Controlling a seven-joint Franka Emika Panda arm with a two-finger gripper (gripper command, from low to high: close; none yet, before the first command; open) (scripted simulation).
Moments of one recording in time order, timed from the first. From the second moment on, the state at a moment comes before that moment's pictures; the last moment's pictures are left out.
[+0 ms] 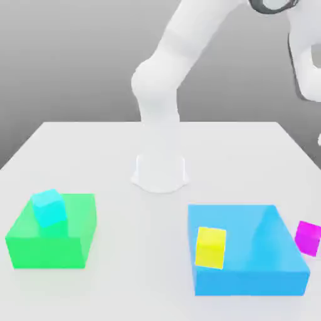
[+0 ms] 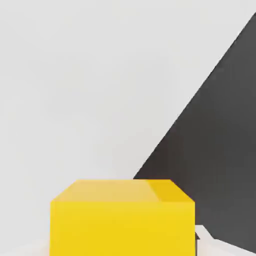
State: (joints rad) arm 1.39 0.63 0.44 -1.95 -0.55 2.33 -0.97
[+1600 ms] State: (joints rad) arm 0.63 0.42 0.56 -2.33 -0.46 2.58 -1.99
